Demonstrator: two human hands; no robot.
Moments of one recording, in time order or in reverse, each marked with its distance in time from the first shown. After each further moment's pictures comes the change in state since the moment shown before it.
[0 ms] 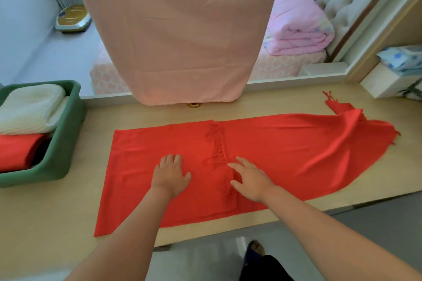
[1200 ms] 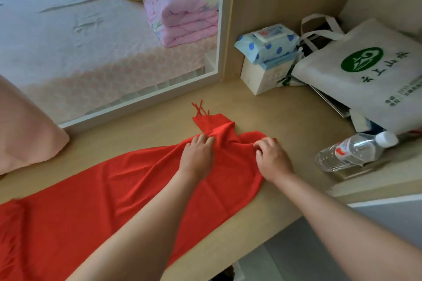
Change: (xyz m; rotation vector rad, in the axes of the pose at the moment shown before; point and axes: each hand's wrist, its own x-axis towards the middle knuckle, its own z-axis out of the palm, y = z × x) left_hand 0.214 0.619 0.072 -0.013 0.035 0.578; right_hand -0.008 0.569 -0.182 0.103 0.577 0.377
